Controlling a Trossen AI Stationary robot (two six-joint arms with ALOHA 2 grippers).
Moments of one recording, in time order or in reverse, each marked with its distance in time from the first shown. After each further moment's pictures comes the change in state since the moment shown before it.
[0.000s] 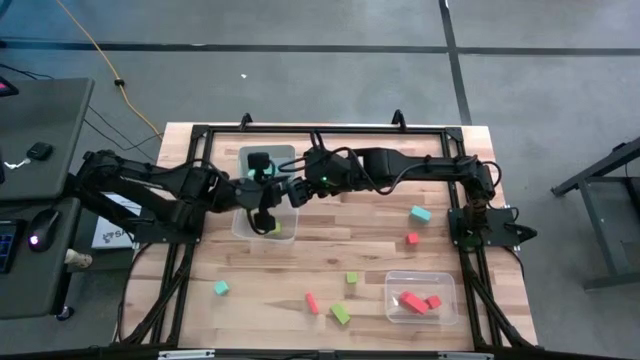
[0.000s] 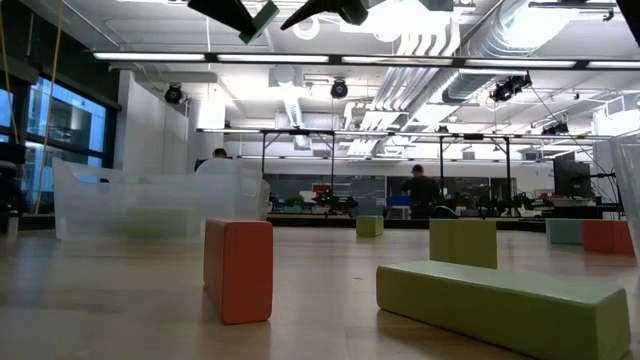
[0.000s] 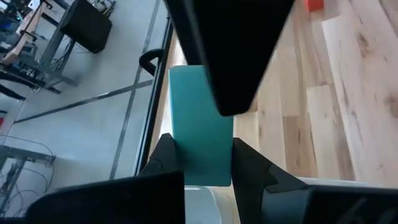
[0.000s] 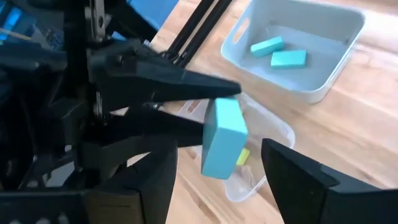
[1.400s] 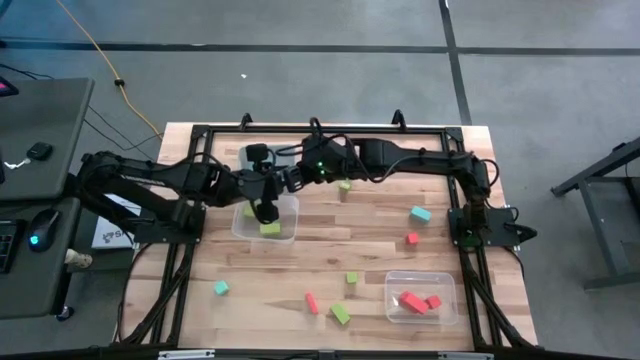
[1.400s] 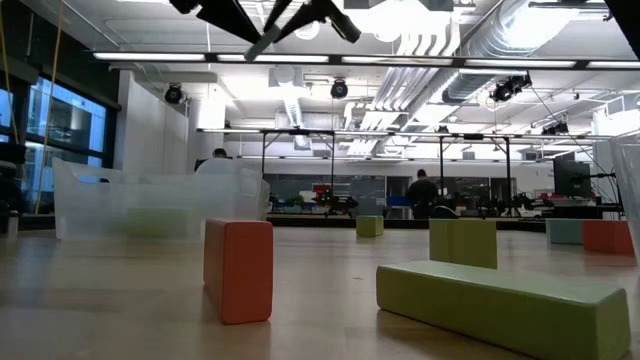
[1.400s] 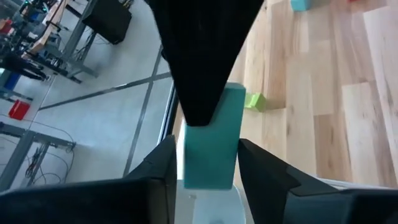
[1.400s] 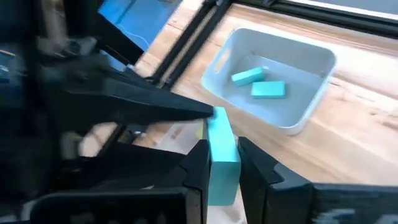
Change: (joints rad) left arm 0.074 0.001 -0.001 0.022 -0.039 0.028; right arm -0.075 0.024 -0.001 0.044 0.027 -0.068
